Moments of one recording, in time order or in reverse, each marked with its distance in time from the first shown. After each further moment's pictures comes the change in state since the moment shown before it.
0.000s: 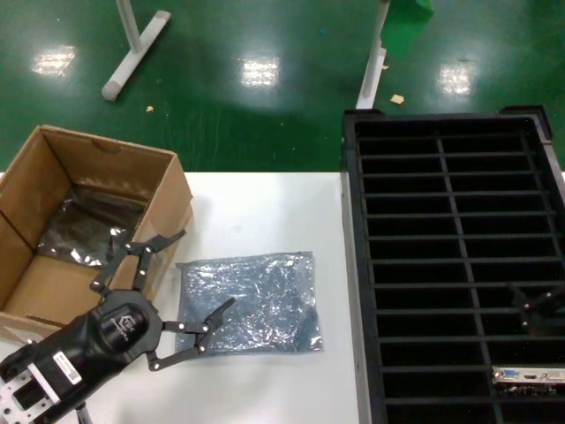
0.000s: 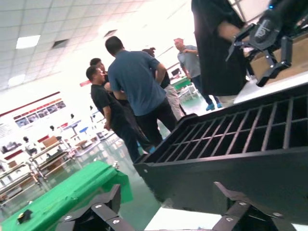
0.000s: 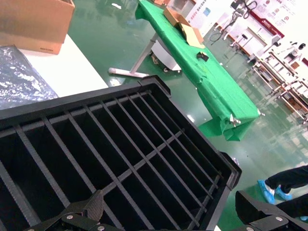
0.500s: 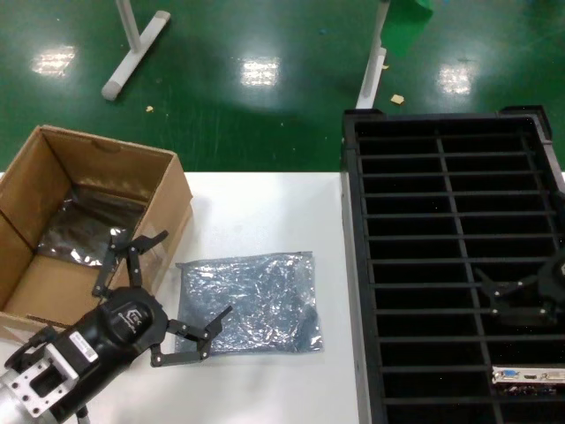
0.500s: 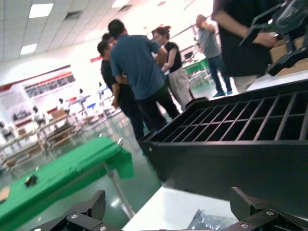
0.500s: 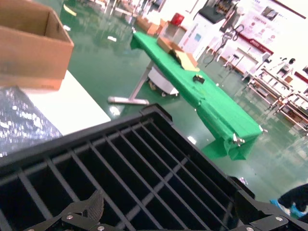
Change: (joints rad) left arm 0.017 0.030 0.010 -0.055 0.054 -0.145 -0.136; right arm -0.002 -0.018 -0.034 -0.062 0.140 0.114 -0.069
